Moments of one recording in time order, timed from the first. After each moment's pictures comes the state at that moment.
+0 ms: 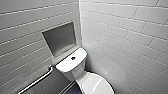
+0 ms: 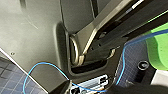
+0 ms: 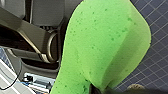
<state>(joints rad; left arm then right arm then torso) 1.48 2.87 -2.34 0.38 -0.02 -0.14 -1.52 2.89 -2.65 0.12 0.03 -0.13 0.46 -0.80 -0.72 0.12</state>
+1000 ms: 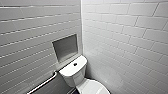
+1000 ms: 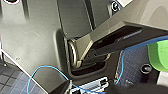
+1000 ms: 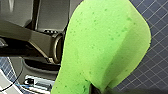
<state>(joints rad) 1.50 2.88 -2.36 0.38 -0.01 -0.14 -1.54 2.97 -2.76 0.13 0.03 -0.13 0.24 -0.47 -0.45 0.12</state>
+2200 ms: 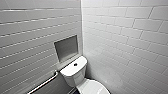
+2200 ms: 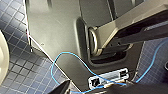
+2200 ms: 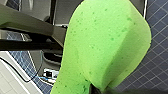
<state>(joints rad) 1.50 3.00 -2.66 0.38 -0.01 -0.16 -1.55 2.91 -2.58 0.13 0.03 -0.13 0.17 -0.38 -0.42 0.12</state>
